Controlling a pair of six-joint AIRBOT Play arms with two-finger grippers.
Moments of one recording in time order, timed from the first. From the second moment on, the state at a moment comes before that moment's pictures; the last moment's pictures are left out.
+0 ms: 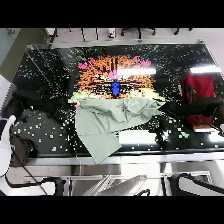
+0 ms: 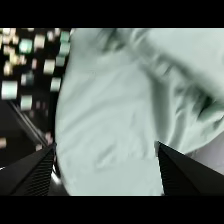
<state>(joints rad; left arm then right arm) 0.17 -1.49 1.13 -2.22 1.26 1.70 -0.31 -1.32 0.86 2.41 -1.08 -2.04</state>
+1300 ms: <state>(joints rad) -0.03 -1.17 1.01 -2.22 1.01 1.71 -0.24 -1.18 1.08 2.59 -1.09 -2.03</state>
